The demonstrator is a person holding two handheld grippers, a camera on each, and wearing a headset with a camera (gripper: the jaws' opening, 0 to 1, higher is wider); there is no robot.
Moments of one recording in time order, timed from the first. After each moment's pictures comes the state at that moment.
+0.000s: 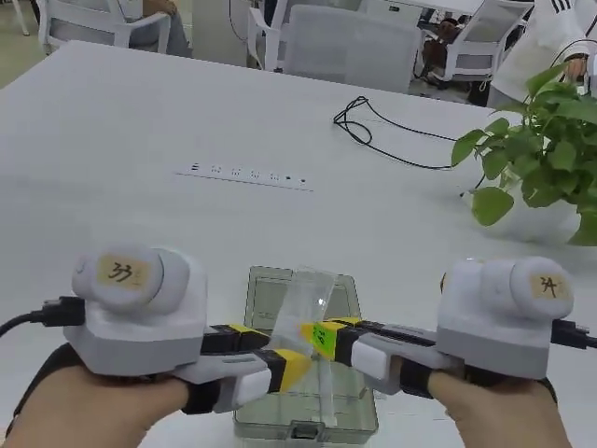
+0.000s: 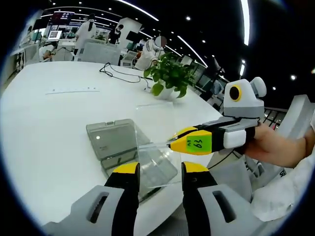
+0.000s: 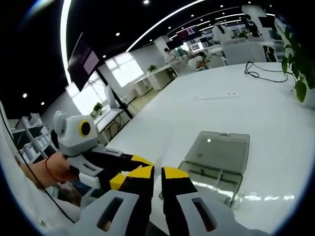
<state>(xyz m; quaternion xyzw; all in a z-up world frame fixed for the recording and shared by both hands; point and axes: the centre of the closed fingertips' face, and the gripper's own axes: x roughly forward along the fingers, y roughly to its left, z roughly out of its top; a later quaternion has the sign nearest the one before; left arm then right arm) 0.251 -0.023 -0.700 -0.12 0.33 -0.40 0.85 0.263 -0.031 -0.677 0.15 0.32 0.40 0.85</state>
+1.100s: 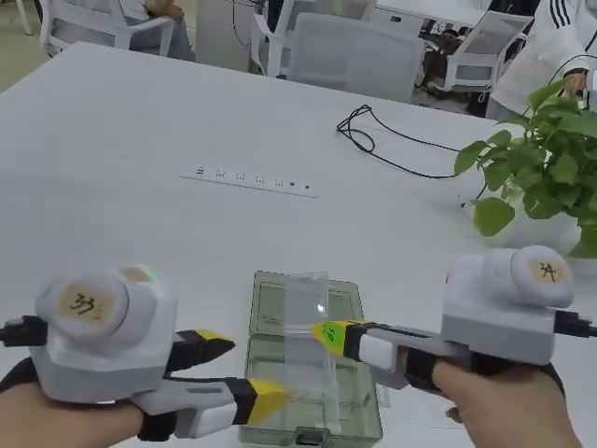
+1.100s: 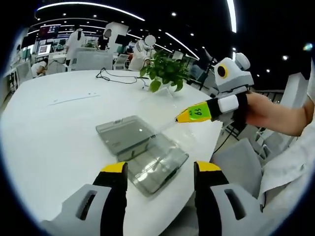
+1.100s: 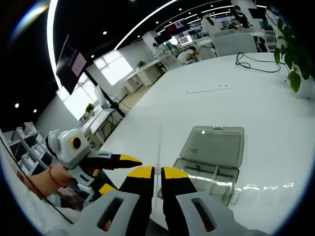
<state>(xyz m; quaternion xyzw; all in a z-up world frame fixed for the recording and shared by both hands) 0.239 0.018 -0.713 -0.04 0.30 -0.43 0.85 0.272 -0.038 -0.682 0.15 0.37 0.35 0.85</state>
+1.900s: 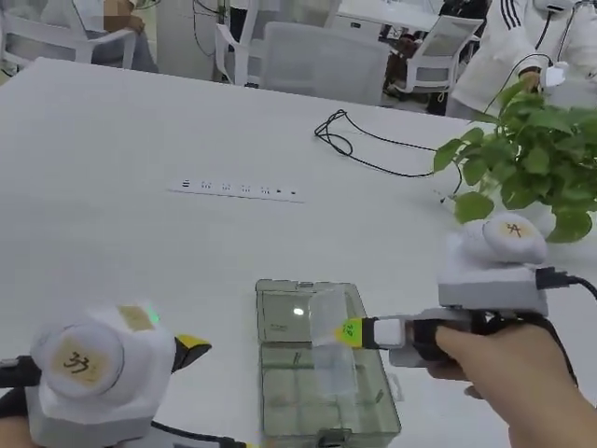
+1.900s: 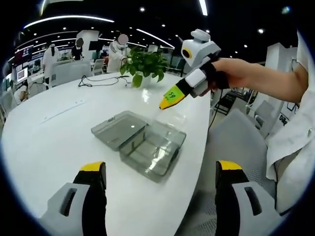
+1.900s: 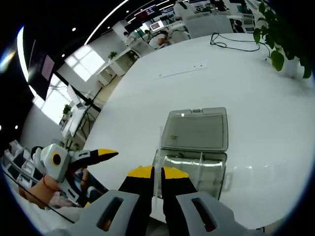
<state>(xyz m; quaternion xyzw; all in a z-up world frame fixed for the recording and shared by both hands) 0.226 0.039 -0.735 0.05 0.27 -0.52 0.81 0.282 -0.051 -0.718 0.16 0.47 0.24 0.84</state>
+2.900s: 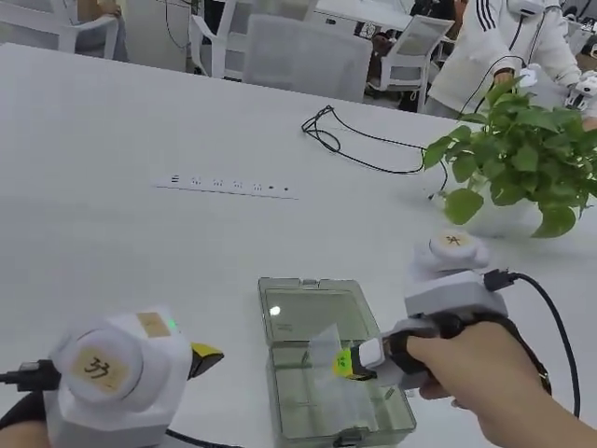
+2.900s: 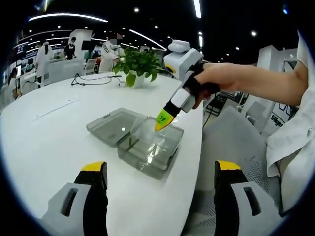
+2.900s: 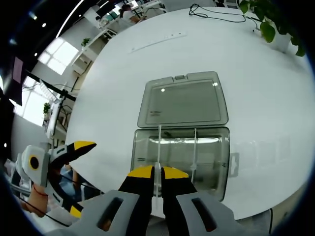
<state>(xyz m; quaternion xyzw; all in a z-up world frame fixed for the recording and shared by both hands) 0.229 0.045 -0.747 0.03 0.27 -0.55 0.79 0.274 -0.048 -0.780 0.14 0.57 0.16 0.80</state>
